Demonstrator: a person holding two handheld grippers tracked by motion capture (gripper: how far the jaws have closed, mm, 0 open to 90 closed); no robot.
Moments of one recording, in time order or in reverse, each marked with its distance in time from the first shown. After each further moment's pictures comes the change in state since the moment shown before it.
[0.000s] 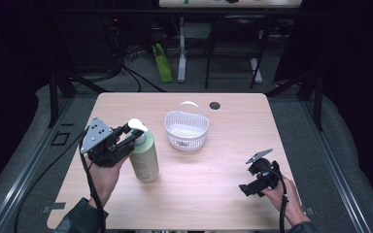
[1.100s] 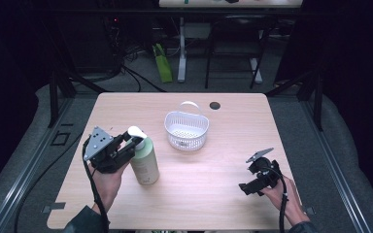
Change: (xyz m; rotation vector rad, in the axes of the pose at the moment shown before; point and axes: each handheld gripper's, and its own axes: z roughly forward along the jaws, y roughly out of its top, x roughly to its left) left arm 0.004 -0.031 0.002 0.008 0.024 -0.057; right arm -0.002 0.002 0.000 -0.009 0.010 0.009
